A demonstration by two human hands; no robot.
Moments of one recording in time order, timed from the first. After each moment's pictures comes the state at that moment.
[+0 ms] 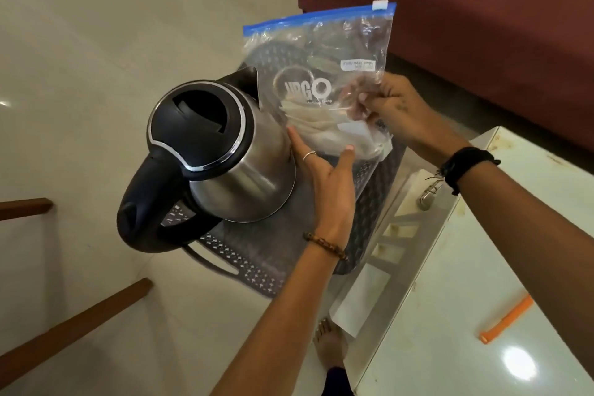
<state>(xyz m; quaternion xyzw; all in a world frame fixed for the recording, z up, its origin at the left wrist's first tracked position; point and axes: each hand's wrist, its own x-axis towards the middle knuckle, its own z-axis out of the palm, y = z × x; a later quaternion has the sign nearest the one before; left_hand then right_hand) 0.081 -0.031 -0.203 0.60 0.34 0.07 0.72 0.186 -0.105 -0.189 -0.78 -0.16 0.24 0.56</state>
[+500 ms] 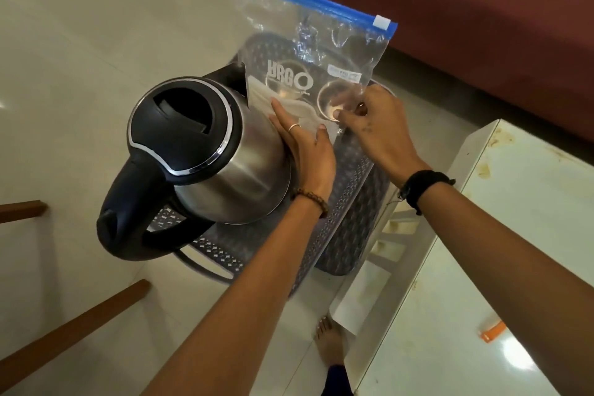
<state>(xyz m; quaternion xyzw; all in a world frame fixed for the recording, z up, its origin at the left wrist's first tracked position) 0.120 -0.009 -0.228 0.70 0.34 0.05 0.62 0.166 -0.085 -0.223 -0.90 -0.11 0.08 0.42</state>
